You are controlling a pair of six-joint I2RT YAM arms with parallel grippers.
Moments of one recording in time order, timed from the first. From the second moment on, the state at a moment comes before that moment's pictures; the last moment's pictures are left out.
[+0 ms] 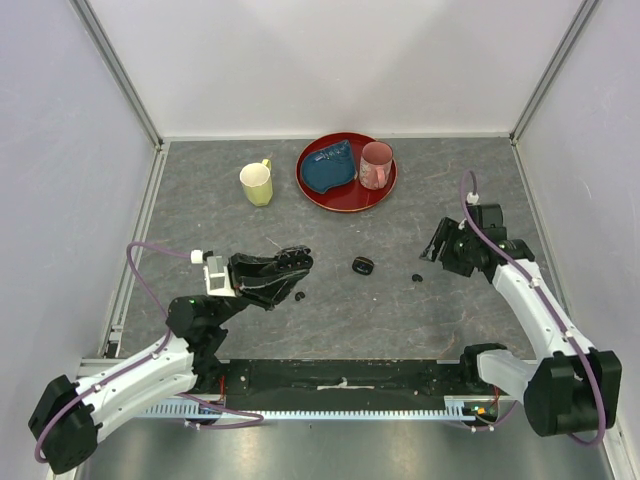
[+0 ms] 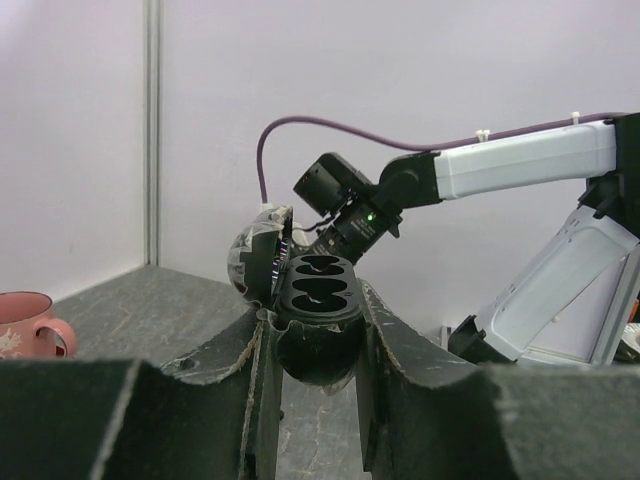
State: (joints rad) left arm -0.78 0.65 0.19 1.10 0.33 -0.36; right arm 0.10 1.08 0.80 -0.64 -0.15 0.52
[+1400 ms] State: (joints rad) left arm -0.78 0.68 0.22 0.97 0.34 -0.36; right arm 0.06 1.40 0.62 -0.29 -0.25 0.53
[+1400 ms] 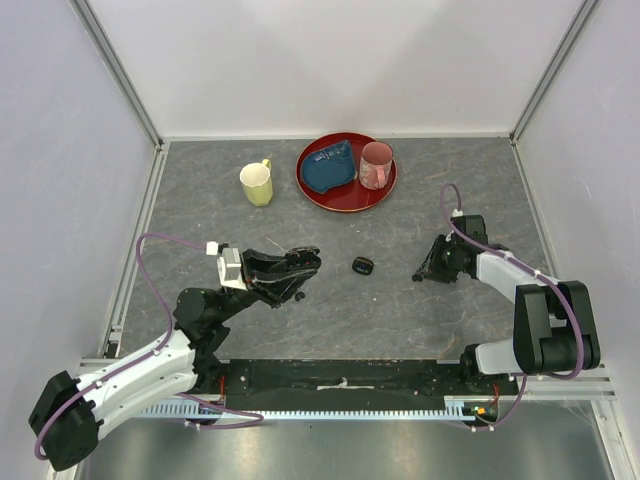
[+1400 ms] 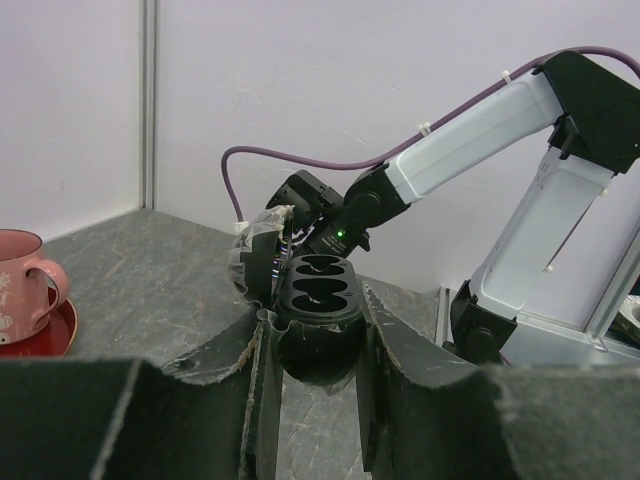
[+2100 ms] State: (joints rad) left arm -0.78 0.70 0.22 0.97 0.34 -0.36; right arm 0.06 1.37 0.56 -0.23 -0.30 0.53
